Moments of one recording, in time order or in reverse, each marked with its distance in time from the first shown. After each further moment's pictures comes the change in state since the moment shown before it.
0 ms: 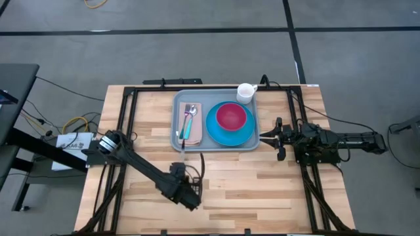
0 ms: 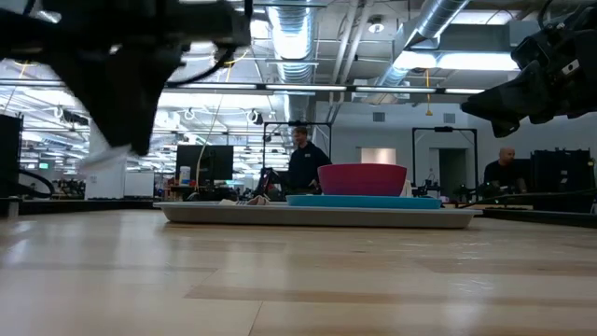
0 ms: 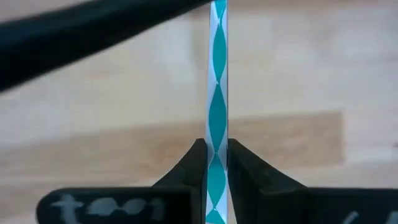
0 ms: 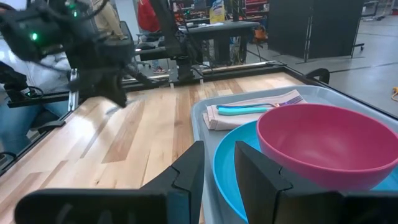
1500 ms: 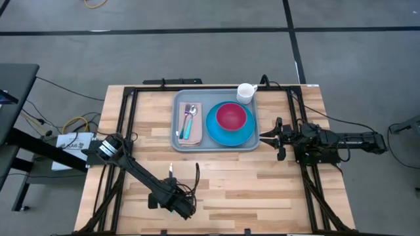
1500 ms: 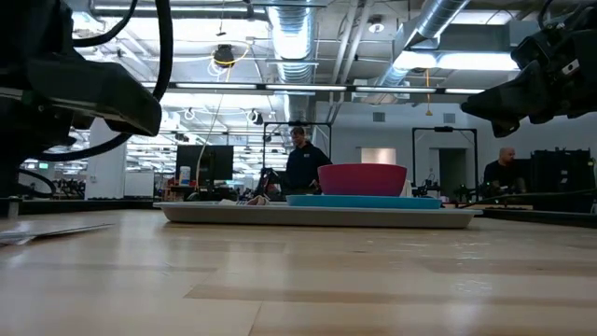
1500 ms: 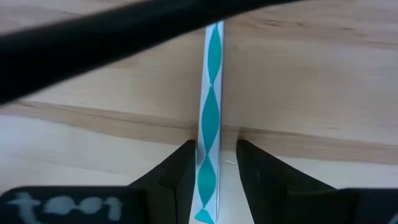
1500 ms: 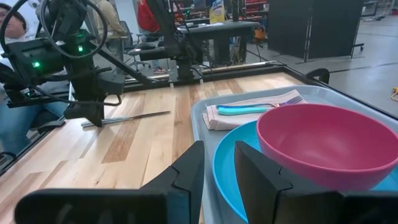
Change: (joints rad) left arm -0.076 0.040 -0.161 0.298 0.406 -0.211; right arm 0.000 0.000 0.000 0.000 0.000 0.000
